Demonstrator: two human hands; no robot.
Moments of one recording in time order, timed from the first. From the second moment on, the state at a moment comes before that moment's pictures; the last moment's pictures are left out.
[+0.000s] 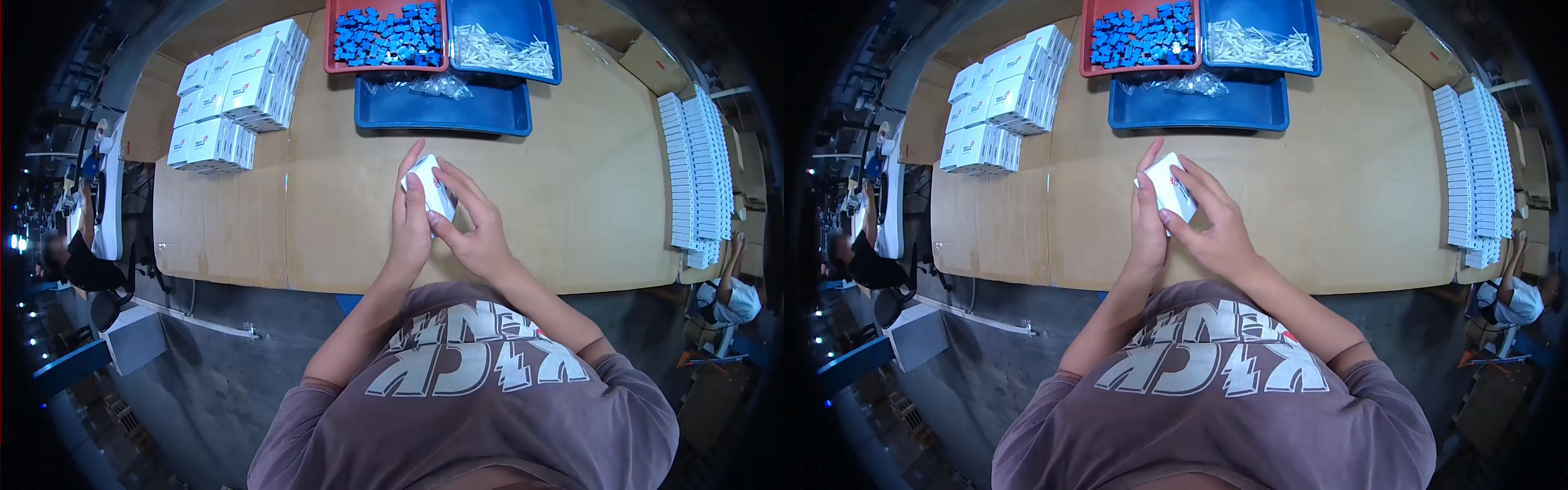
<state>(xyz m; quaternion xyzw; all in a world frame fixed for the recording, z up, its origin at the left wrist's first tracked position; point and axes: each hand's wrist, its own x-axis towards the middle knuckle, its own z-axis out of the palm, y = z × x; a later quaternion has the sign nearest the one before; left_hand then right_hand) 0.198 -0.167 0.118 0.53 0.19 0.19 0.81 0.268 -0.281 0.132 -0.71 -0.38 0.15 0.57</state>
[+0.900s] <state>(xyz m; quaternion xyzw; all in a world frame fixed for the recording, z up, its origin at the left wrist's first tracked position) 0.203 -0.178 0.100 0.59 0.15 0.31 0.73 0.266 -0.284 0.120 -0.68 -0.47 0.01 0.56</state>
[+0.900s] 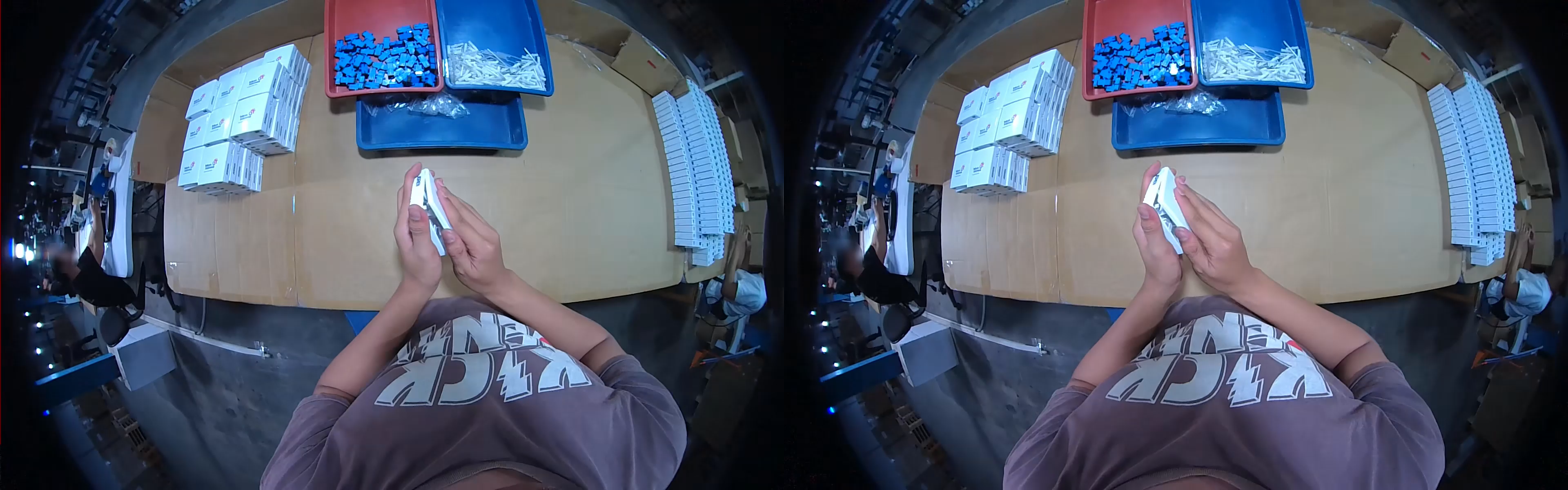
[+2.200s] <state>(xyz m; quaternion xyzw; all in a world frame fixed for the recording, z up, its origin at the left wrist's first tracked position) 0.204 -0.183 0.105 0.73 0.12 0.36 0.57 0.263 -0.287 0.141 -0.56 -0.17 0.39 0.71</state>
